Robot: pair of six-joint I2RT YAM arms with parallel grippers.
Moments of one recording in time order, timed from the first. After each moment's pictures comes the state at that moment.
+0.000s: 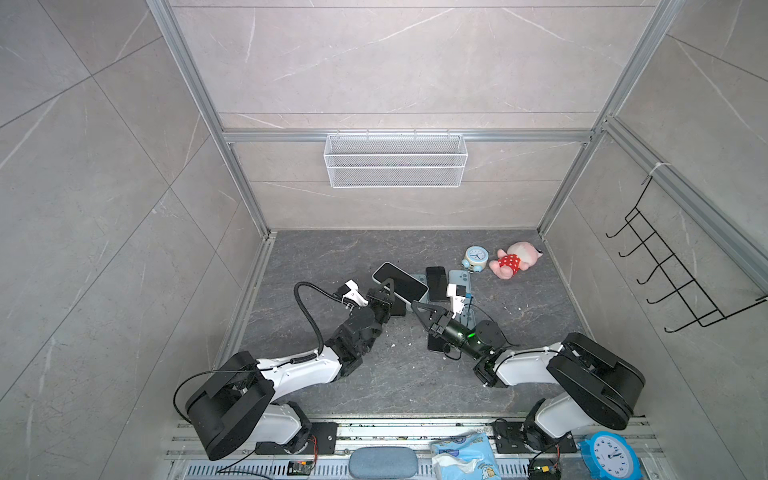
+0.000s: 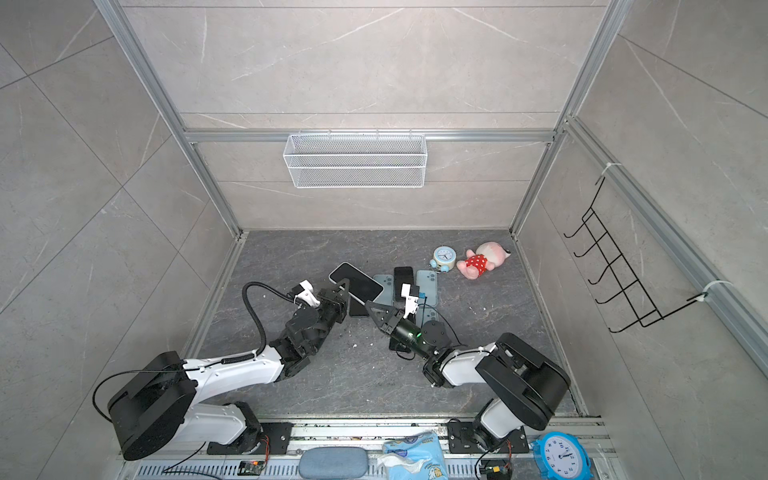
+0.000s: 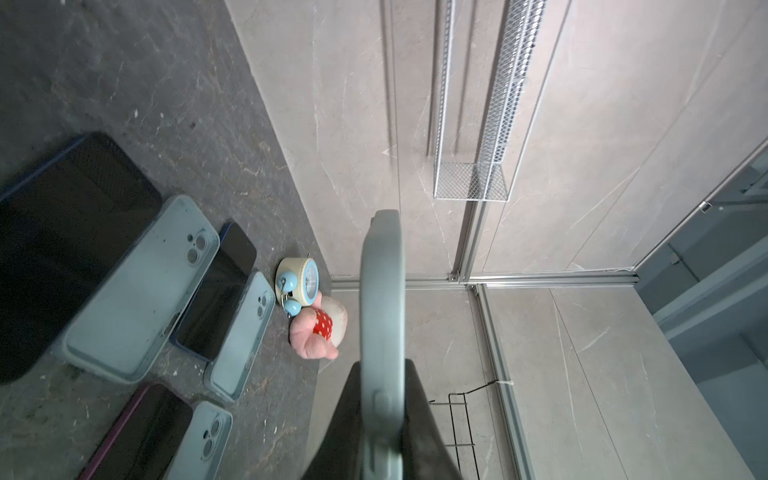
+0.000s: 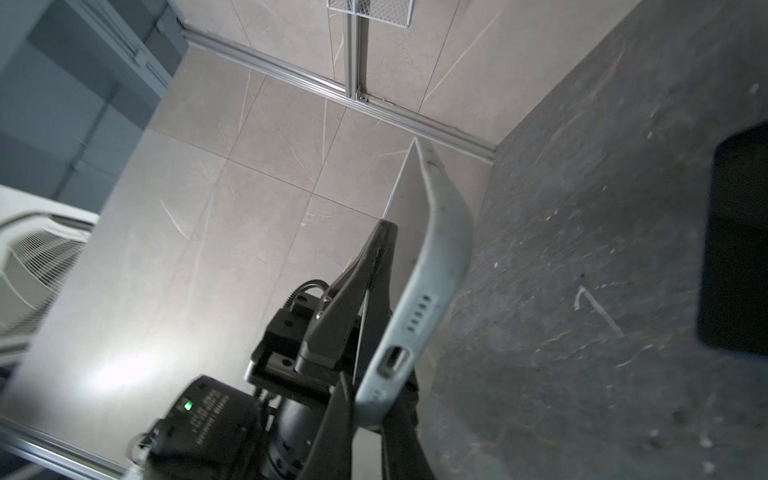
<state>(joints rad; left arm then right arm) -0.84 1.35 0.56 0.75 -0.39 -1.56 0.76 1.50 0.38 1.30 -0.21 1.18</state>
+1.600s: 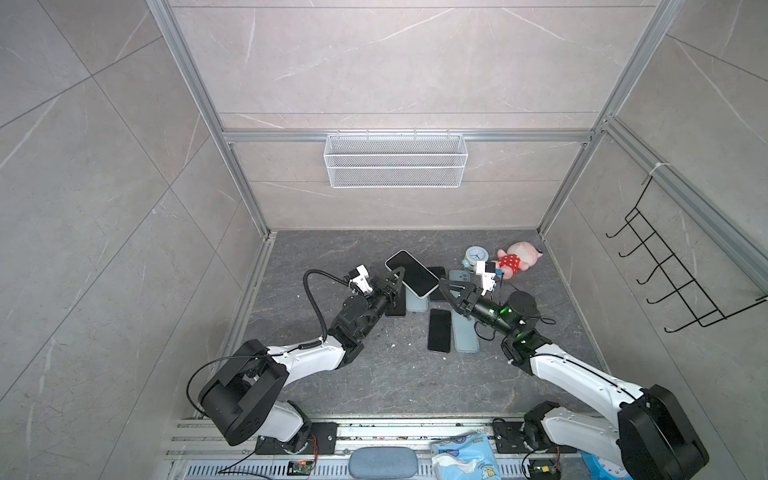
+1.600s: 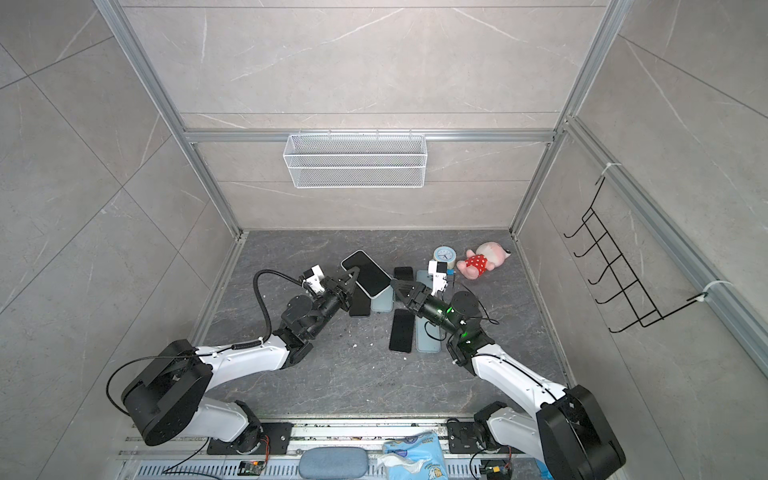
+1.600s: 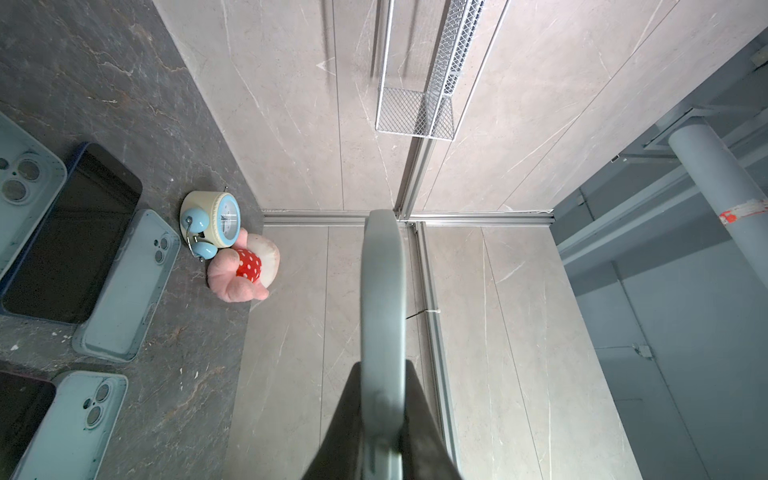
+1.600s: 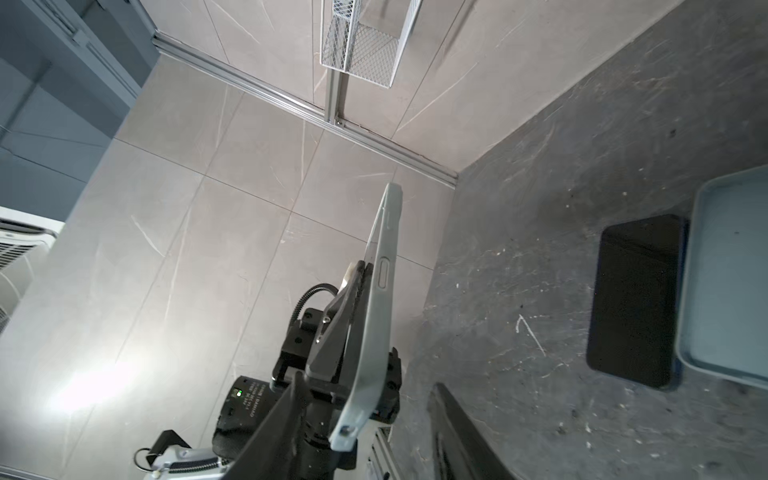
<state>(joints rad) -0.75 1.44 0.61 0.99 -0.09 -1.59 0.45 1.16 0.51 0.76 -0.50 1.21</state>
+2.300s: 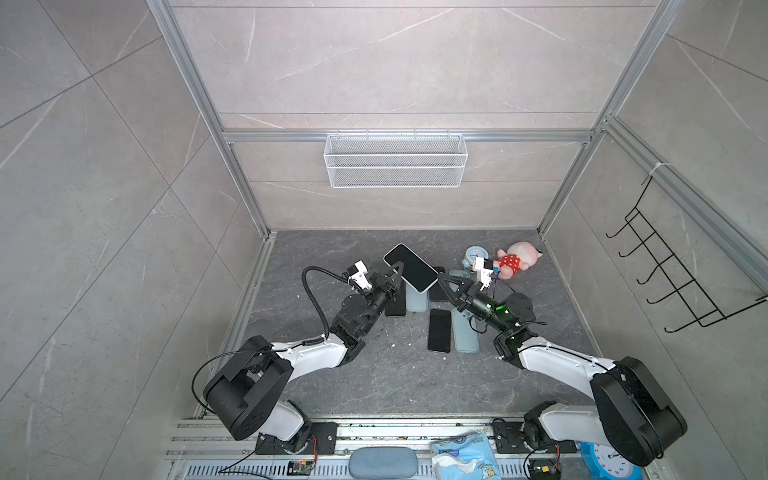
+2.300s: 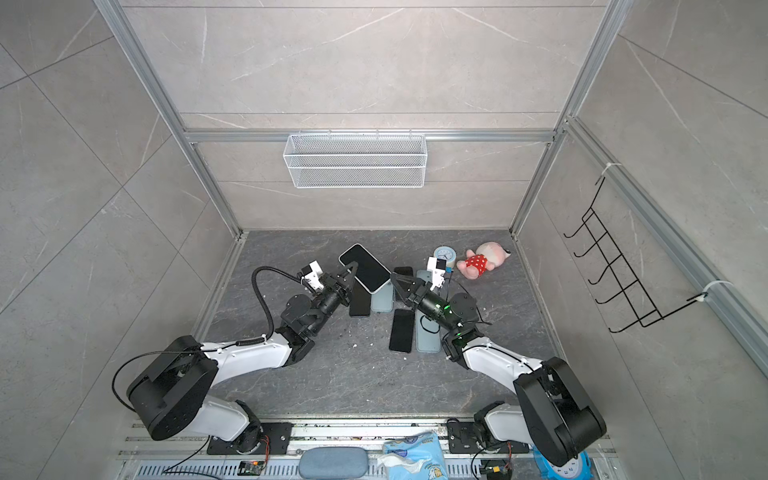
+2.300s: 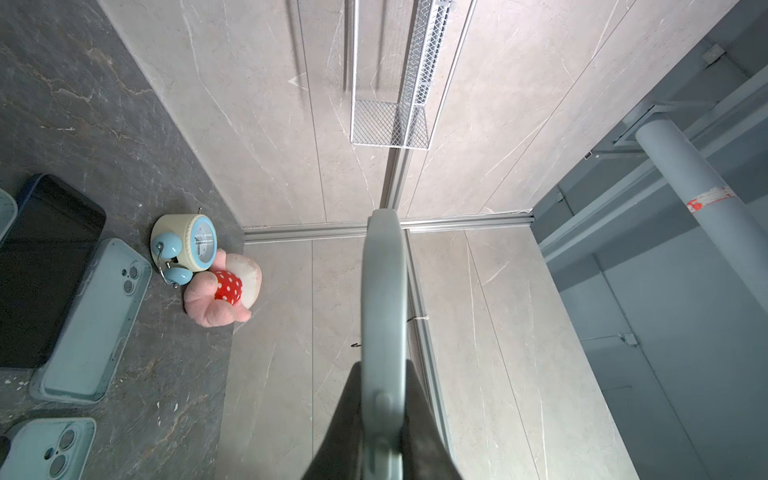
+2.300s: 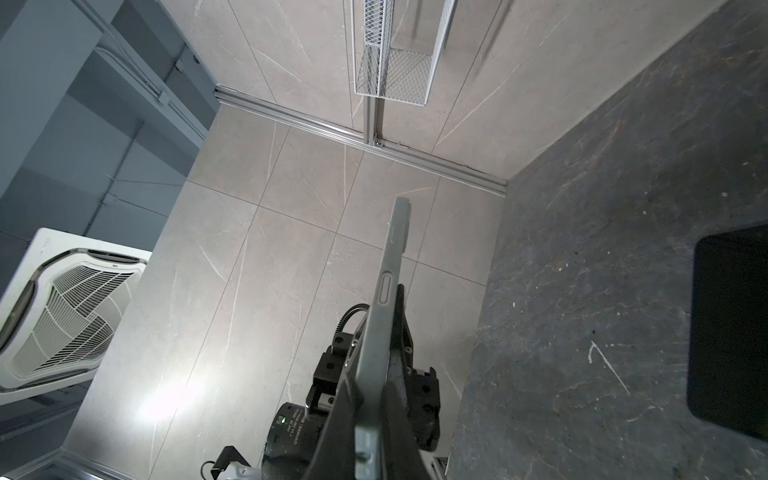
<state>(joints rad) -0.75 1.48 0.63 1.08 -0.09 -1.56 0.44 1.33 0.49 1.10 -0.49 1.40</state>
